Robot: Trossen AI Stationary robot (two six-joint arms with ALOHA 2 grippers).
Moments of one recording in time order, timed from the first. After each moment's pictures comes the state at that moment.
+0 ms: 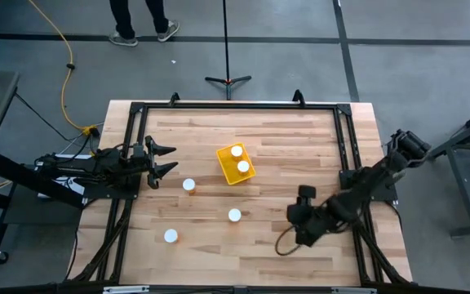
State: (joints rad) left arm -0.09 0.02 0.07 0.05 -0.33 -0.09; right arm 0.66 1.49 0.99 -0.80 0.41 0.69
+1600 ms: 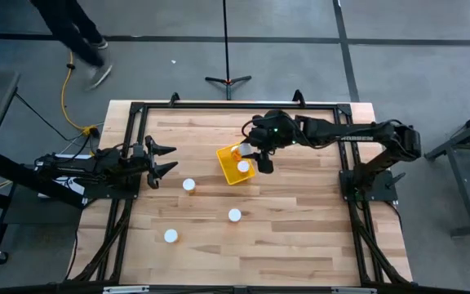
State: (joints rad) left arm -0.09 0.02 0.07 0.06 -0.33 -0.08; right arm -0.20 1.53 1.19 -0.26 -0.20 -0.24
